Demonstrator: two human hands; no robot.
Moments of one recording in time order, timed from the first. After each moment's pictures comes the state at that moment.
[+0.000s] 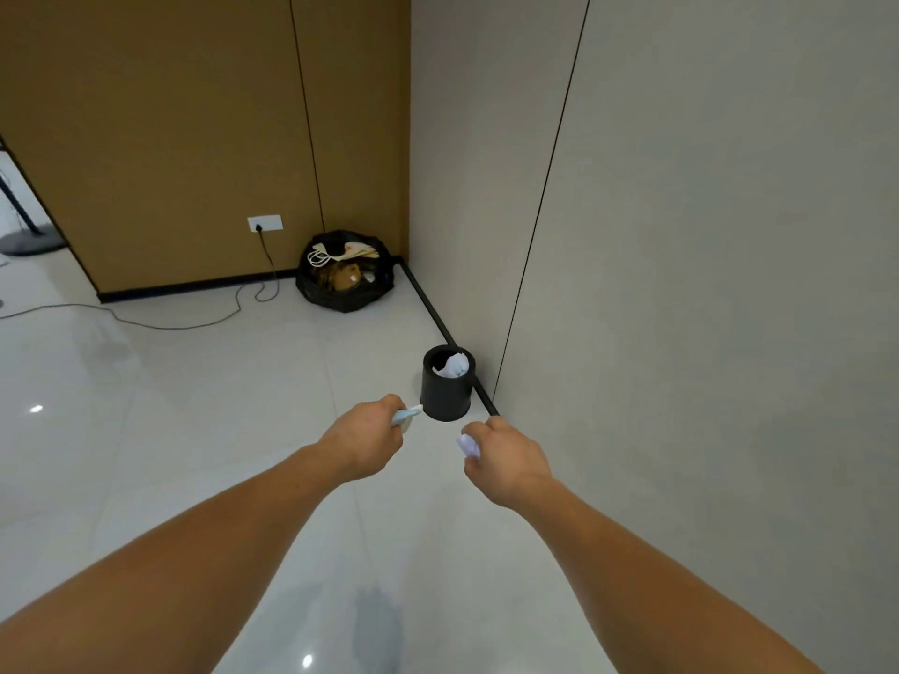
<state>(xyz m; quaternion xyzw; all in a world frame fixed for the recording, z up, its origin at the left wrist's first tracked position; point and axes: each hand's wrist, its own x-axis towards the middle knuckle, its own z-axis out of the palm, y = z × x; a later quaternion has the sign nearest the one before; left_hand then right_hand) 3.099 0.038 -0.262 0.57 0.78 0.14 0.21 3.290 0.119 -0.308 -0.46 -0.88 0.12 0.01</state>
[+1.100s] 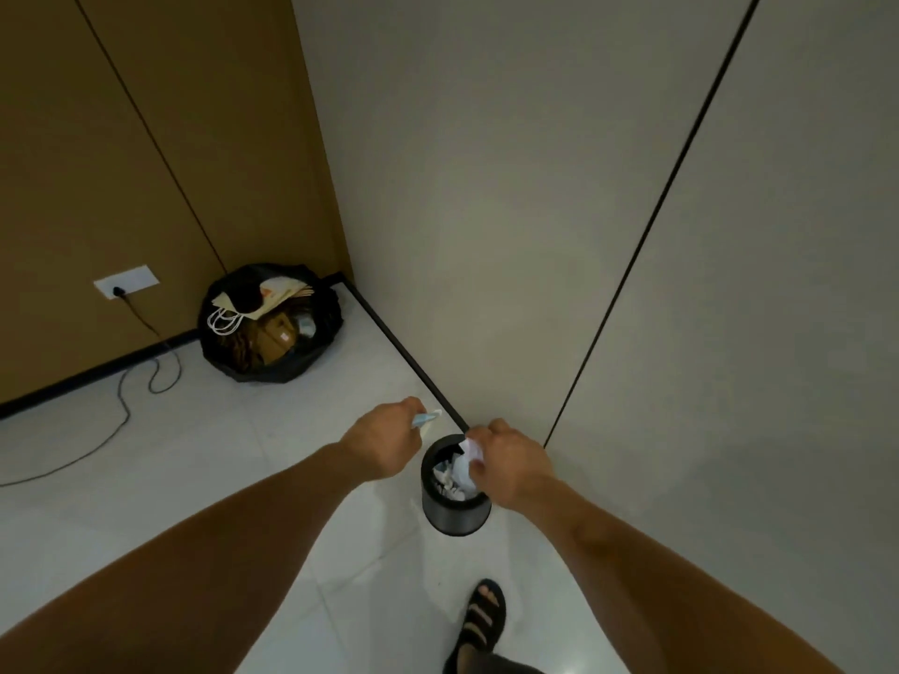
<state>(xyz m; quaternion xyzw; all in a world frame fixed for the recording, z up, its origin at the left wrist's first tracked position) 2.816 0.668 -0.333 0.66 0.70 0.05 0.26 3.005 0.686 -0.376 -0.55 -0.81 0.20 -0.03</state>
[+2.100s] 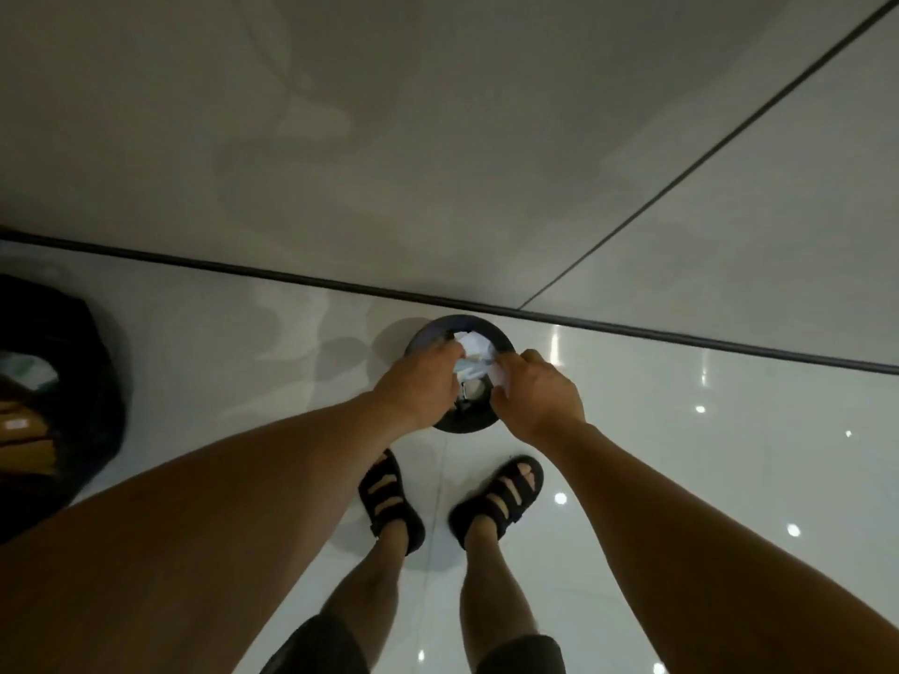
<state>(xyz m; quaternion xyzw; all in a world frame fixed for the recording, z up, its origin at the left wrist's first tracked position) 2.813 0.971 -0.698 0.84 0.35 -0.18 0.38 2.934 0.857 -0.697 -0.84 -0.42 0.35 0.01</state>
